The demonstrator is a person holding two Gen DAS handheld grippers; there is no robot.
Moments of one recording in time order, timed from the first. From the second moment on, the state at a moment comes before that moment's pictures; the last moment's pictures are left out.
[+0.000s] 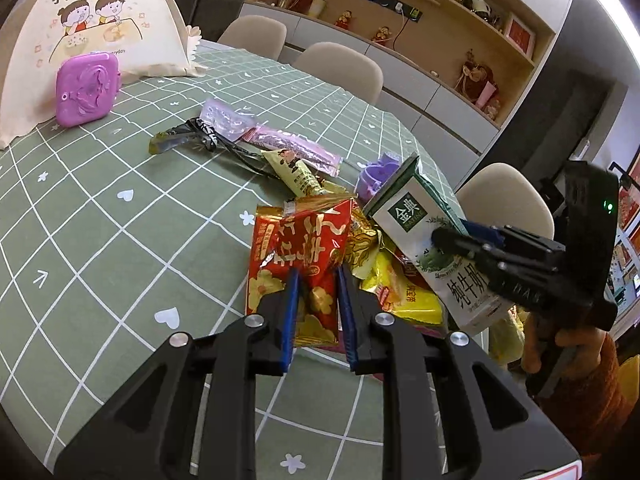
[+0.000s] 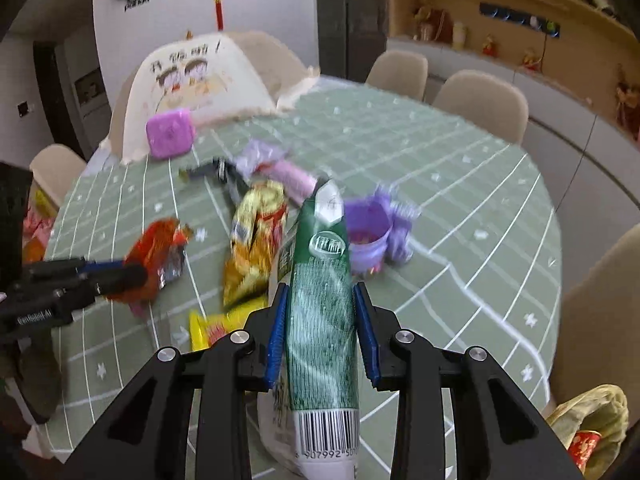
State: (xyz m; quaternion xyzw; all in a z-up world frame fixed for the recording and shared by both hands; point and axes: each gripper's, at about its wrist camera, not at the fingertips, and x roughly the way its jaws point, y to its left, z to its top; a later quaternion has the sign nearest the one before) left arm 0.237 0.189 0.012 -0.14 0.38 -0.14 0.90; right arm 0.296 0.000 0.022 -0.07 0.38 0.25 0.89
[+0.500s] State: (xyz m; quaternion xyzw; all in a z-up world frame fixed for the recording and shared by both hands) left arm 0.241 0.180 0.012 -0.11 0.39 -0.13 0.91; right arm 0.288 0.011 0.040 -0.10 0.35 0.26 0.89
